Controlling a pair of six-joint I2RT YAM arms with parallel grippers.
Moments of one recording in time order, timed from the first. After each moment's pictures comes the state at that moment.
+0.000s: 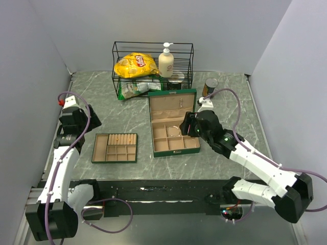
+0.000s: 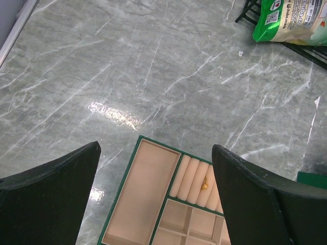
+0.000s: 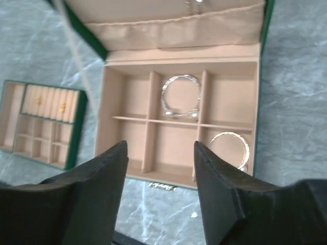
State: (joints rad) left arm 0.08 0.93 0.75 -0.38 -0.14 -0.34; right arm 0.69 1.05 0.85 -0.38 0.25 0.55
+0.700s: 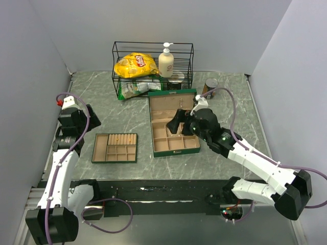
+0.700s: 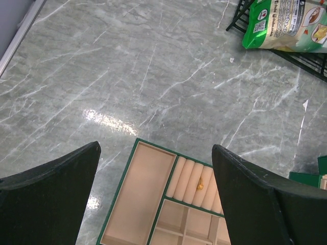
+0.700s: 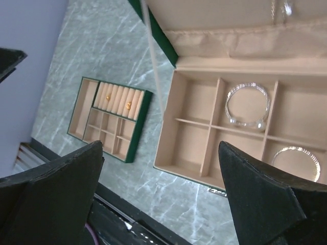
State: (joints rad) left arm 0.08 0.88 0.75 -0.38 -0.13 -0.34; right arm 0.74 1.07 0.91 -0.28 0.12 0.65
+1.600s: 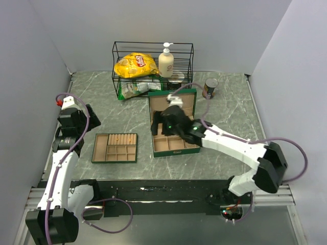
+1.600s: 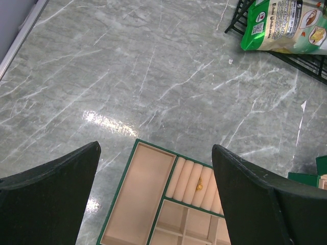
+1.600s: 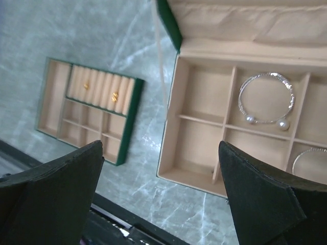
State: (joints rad) left arm 0.08 0.87 0.75 -0.38 -0.13 -0.34; right arm 0.89 1.39 1.12 -0.38 0.25 0.67
